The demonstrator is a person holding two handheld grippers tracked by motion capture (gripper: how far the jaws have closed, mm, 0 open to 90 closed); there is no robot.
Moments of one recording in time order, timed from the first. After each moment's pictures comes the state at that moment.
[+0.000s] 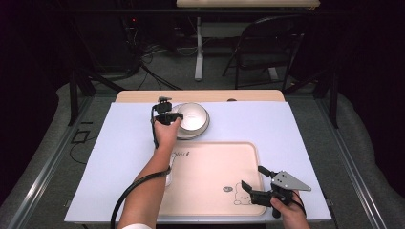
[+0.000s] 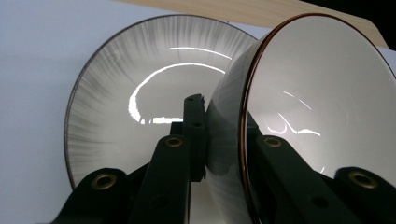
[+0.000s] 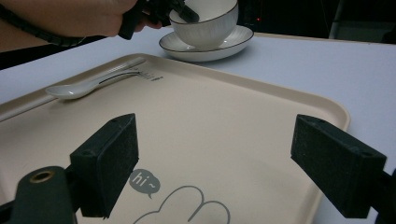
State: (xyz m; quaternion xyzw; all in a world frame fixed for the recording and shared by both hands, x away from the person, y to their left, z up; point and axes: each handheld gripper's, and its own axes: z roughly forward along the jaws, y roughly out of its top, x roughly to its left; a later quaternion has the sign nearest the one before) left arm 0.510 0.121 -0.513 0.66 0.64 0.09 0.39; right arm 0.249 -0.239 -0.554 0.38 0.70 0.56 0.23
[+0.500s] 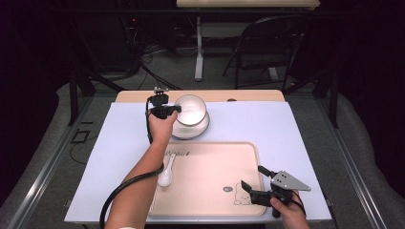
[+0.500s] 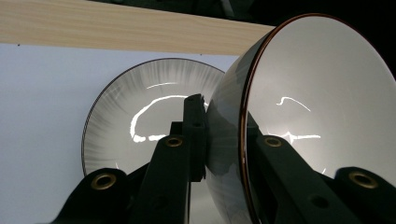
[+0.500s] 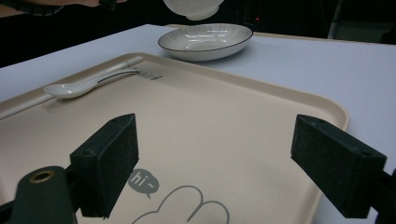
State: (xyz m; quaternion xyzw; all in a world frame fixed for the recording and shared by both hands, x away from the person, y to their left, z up) left arm 0.496 0.125 -0.465 0.68 0.60 0.11 0.41; right arm 0.249 -0.238 -0.555 0.38 0.70 0.56 0.23
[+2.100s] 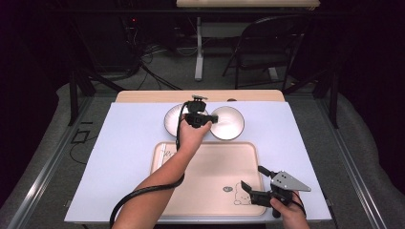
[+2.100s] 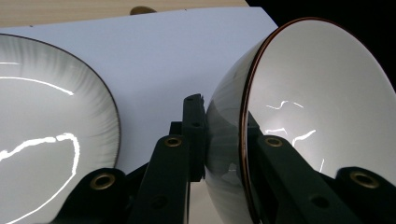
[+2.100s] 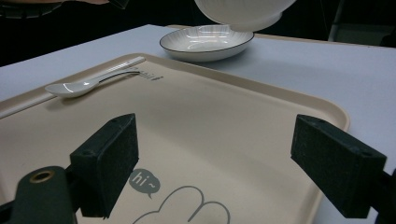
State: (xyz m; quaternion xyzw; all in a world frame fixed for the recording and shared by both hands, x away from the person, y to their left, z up) left arm 0.458 0.017 -0.460 0.76 0.50 0.03 0.42; right arm 0.248 -0.237 -0.554 0.37 0.71 0.56 0.23
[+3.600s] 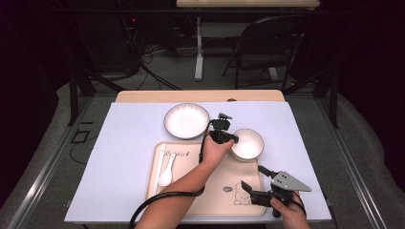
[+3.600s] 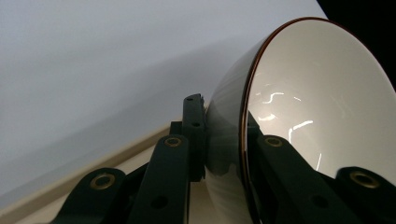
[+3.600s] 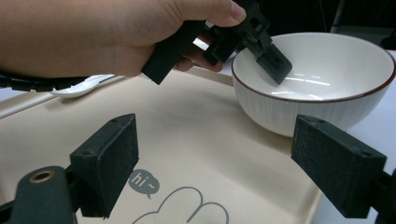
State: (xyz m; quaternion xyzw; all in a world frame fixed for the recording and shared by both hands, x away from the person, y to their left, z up) left arm 0.449 -0.052 -0.528 0.79 0.49 -0.04 0.37; right arm 0.248 -0.238 -0.553 0.37 0.71 0.56 0.23
